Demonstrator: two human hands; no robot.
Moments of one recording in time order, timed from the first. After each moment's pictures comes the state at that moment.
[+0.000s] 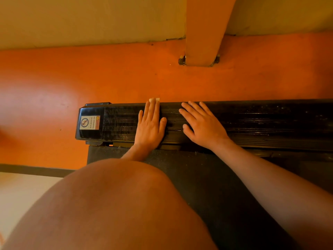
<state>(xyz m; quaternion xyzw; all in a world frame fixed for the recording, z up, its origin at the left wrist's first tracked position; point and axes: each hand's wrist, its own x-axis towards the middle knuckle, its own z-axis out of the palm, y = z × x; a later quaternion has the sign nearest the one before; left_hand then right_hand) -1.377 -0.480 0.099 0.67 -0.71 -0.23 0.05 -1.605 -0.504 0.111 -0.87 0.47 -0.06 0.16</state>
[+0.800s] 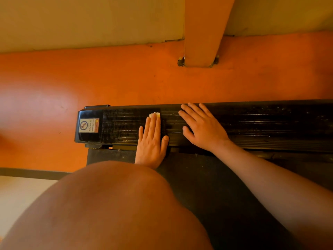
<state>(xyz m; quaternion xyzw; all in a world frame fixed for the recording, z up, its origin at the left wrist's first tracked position) -1.382 -0.431 0.096 0.67 -0.71 -0.21 0.03 -1.605 -0.504 0.110 -0.87 0.46 -0.06 0.15</state>
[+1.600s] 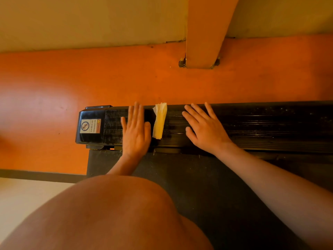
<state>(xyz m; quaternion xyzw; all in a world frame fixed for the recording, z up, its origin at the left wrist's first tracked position) -1.334 -0.465 0.108 0.70 -0.67 -0.21 0.13 -1.596 -0.500 0.116 -0.86 0.49 -0.04 0.13</state>
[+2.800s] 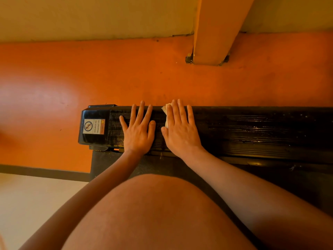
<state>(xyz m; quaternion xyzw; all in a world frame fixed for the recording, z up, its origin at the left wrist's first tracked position) -1.311 -0.486 0.087 0.71 -0.68 -0.19 0.04 -1.483 -0.502 0.114 -0.80 0.58 0.06 0.12</state>
